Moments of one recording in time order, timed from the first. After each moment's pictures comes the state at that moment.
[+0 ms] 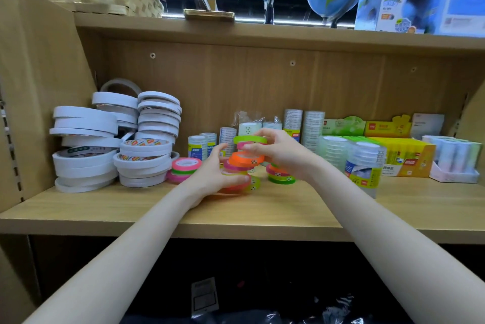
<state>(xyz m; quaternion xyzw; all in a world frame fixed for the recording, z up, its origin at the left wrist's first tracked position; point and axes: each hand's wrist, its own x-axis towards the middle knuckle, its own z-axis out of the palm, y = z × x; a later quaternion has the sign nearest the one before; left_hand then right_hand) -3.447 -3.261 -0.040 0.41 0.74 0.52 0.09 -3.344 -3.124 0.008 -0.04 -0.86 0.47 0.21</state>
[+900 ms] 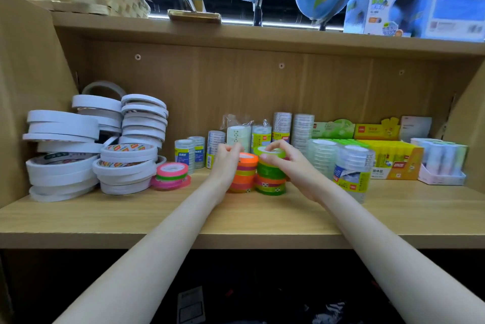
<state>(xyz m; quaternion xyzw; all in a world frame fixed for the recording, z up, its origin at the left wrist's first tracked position) -3.432 -3.193 -0.027 0.28 0.66 0.69 0.10 -3.333 -3.075 -0.024 -0.07 -0.82 0.49 0.28</state>
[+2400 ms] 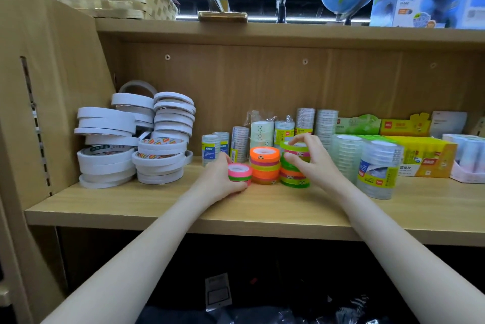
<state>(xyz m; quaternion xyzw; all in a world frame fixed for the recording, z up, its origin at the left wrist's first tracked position) -3.442 -3.271 -0.041 0.37 0.87 0.33 -0.06 -3.327 -3.090 -0.029 -0.06 -0.88 0.29 0.37</state>
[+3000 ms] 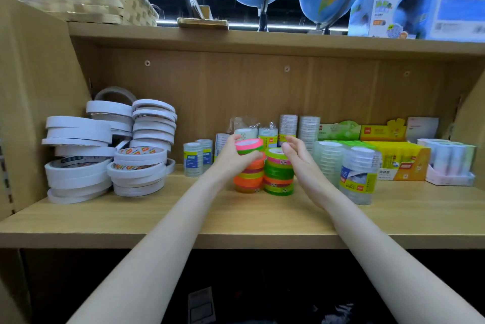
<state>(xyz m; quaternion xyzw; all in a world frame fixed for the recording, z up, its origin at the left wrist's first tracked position) -3.428 -3.213 -0.009 0.39 0.73 0.56 0.04 -3.326 -3.088 -0.025 -0.10 -0.80 0.48 0.36</state>
